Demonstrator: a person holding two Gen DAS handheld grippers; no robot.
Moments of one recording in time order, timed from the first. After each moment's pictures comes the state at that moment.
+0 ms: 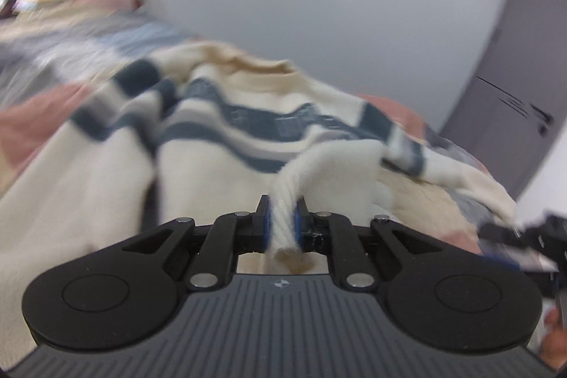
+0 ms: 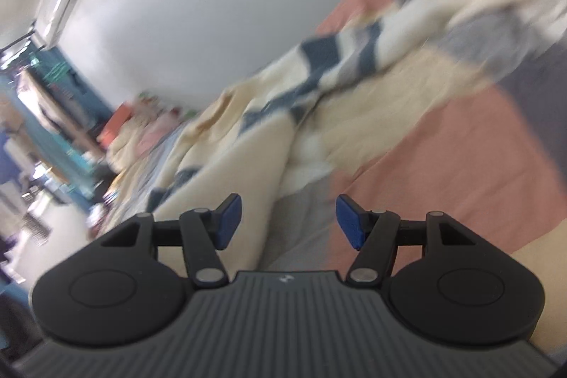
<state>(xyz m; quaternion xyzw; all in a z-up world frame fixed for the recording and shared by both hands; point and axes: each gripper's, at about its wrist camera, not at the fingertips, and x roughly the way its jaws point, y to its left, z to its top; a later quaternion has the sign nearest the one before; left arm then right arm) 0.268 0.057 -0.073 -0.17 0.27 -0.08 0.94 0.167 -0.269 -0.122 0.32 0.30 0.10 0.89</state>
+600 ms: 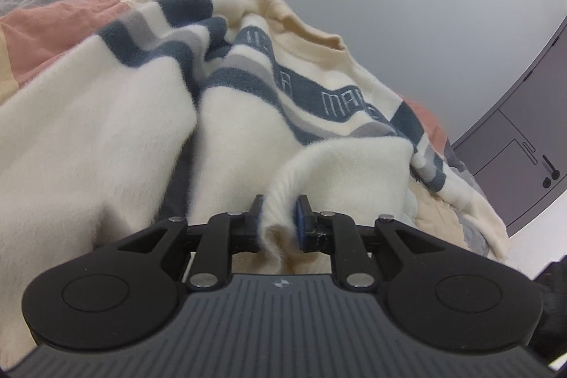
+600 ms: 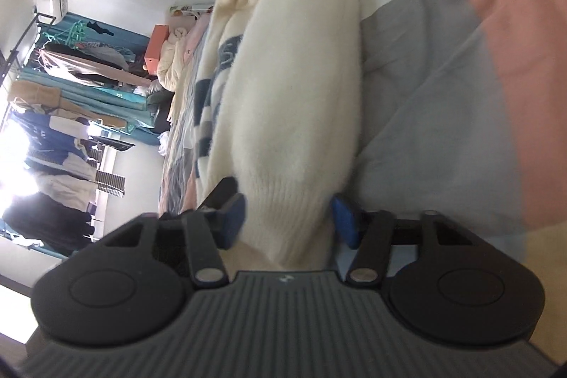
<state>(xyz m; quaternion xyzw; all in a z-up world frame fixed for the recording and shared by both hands) 0.291 0.092 -0.112 -0.28 0.32 -0.06 0.90 0.226 -0.177 -0.193 0.42 0.44 0.20 0.76</state>
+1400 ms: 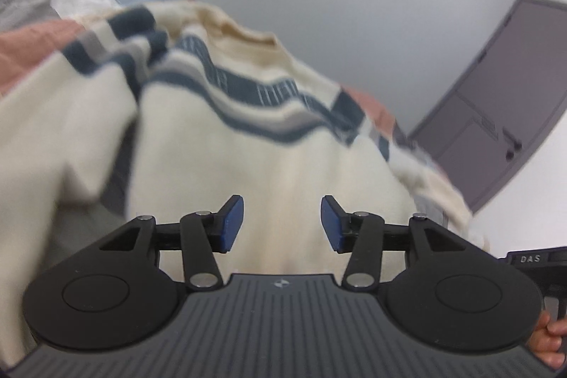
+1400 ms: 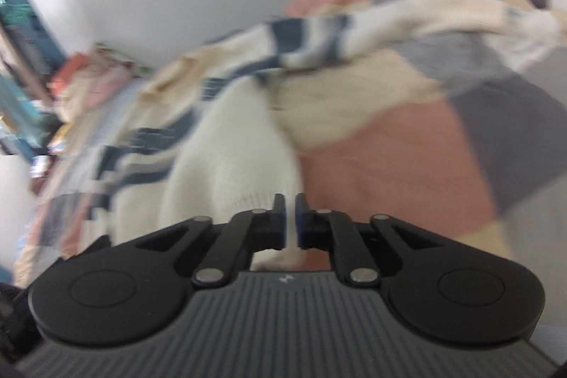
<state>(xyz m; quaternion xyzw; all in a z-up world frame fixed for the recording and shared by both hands) 0.238 0.047 -0.084 -0.24 0.30 -0.13 0.91 0.147 -0.289 -0.087 0.20 0.38 -0.03 0.90</state>
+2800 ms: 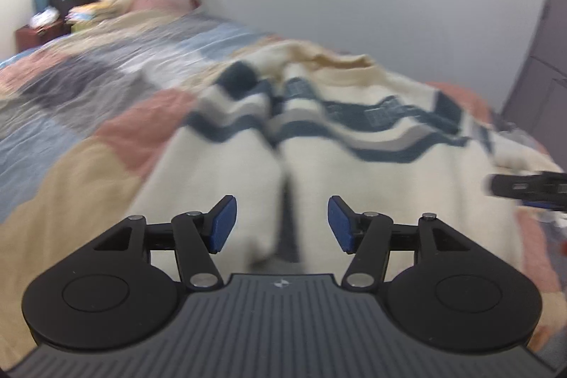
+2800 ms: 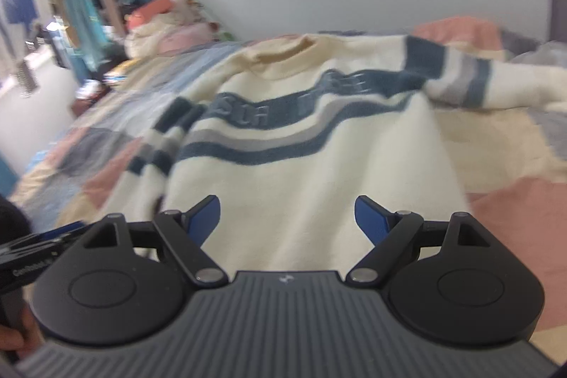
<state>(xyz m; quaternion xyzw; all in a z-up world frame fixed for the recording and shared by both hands) 0.232 0.118 -0.057 -0.11 0.31 0.03 0.94 0.199 -0.143 -0.078 0.05 0.32 0.11 0.94</state>
